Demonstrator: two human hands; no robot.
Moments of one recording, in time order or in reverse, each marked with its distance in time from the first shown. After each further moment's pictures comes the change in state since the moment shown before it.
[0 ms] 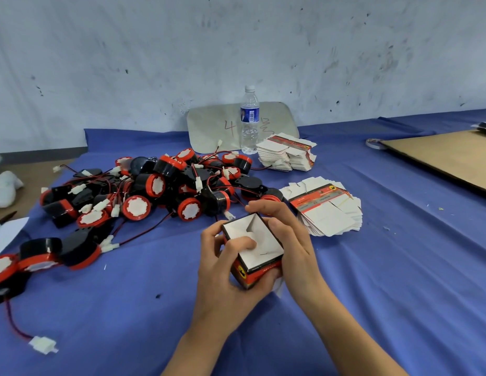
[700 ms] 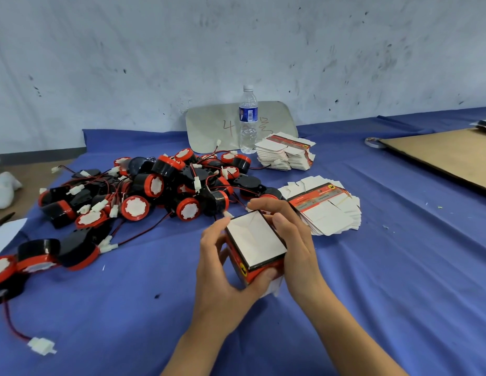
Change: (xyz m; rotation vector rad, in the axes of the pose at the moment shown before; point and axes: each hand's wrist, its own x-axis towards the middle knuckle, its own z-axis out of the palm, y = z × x) left_hand -0.004 -0.004 0.002 -0.214 0.013 -0.120; right_hand 0.000 -0.001 -0.002 -0.033 0.025 -0.049
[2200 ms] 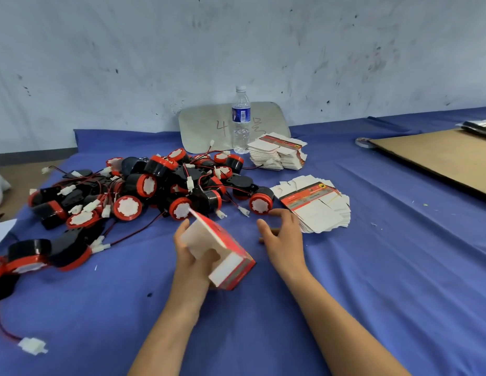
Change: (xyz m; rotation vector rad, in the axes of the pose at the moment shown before) left_hand 0.017 -0.015 -0.014 -0.256 0.039 -0.699; right_hand 0.021 0.064 -0.020 -0.492 0.277 0.281
